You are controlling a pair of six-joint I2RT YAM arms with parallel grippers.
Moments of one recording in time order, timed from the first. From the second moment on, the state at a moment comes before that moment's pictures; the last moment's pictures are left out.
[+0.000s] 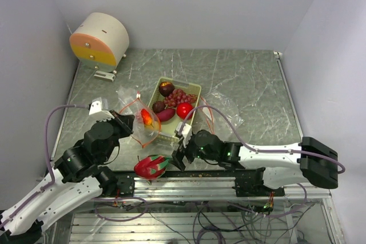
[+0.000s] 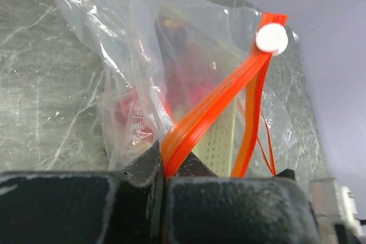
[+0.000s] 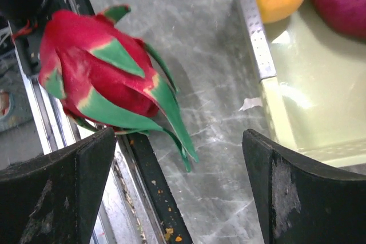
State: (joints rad) left arm -0.84 0.45 0.70 -0.55 -0.60 -0.78; right arm 1.25 1.24 0.55 0.26 0.04 0.17
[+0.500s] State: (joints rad) left arm -0.84 0.40 0.70 -0.61 -0.62 -0.76; right arm 1.23 1.50 0.56 0.30 -0.15 0.09
